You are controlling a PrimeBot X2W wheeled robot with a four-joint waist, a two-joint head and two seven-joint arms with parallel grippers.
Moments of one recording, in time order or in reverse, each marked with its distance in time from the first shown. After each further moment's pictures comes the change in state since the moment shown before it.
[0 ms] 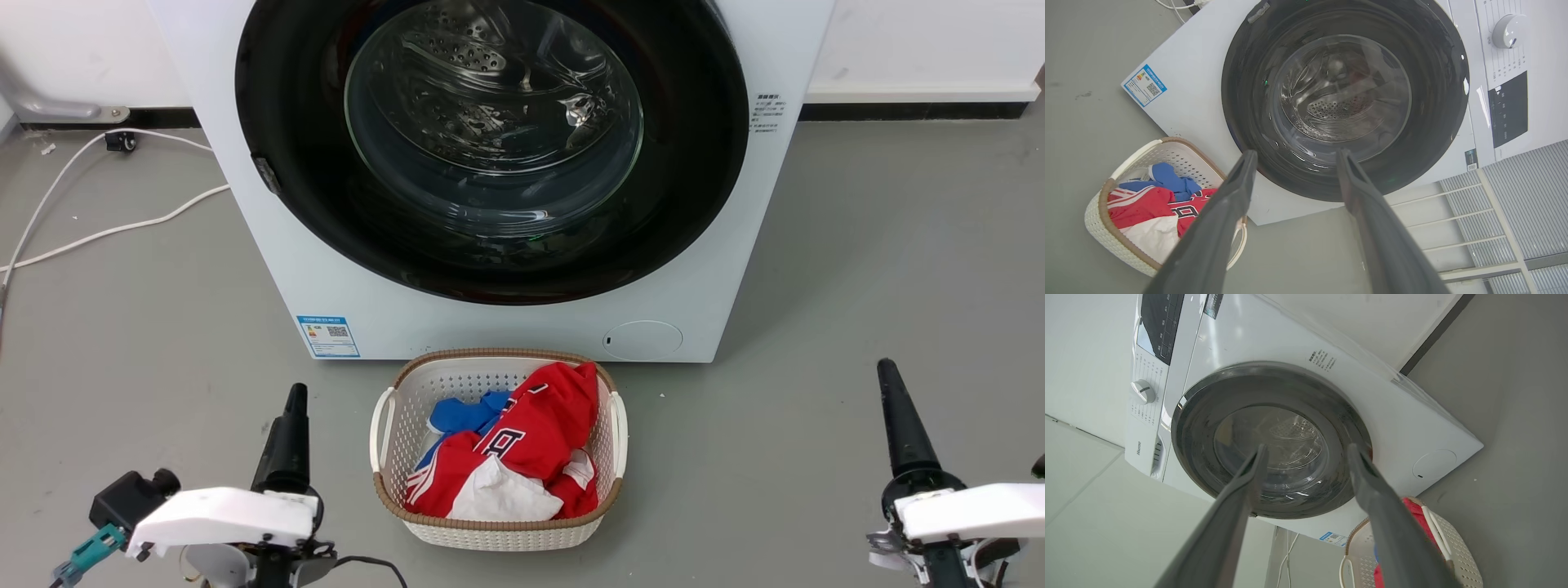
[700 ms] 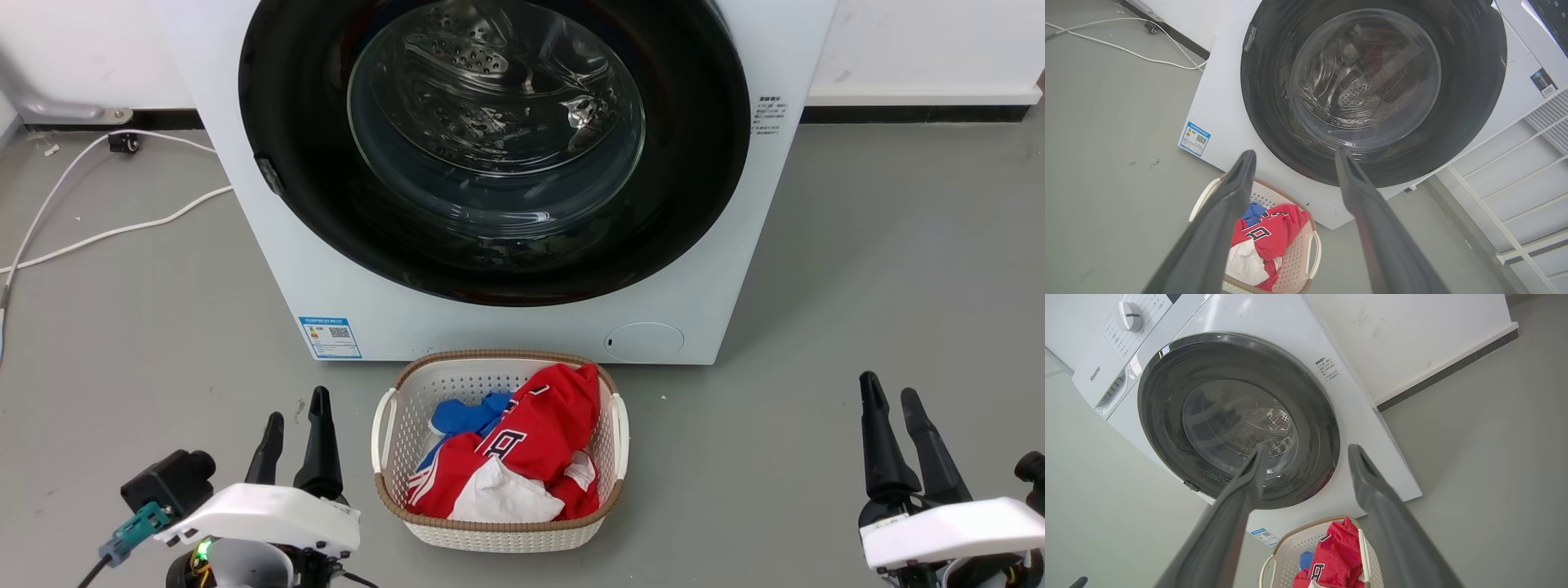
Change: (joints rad) left arm 0.018 0.065 -0.137 -0.050 0.358 0.133 -0.073; right arm 0.053 0.001 0.031 -0.070 -0.418 0.000 -0.073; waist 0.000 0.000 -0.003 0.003
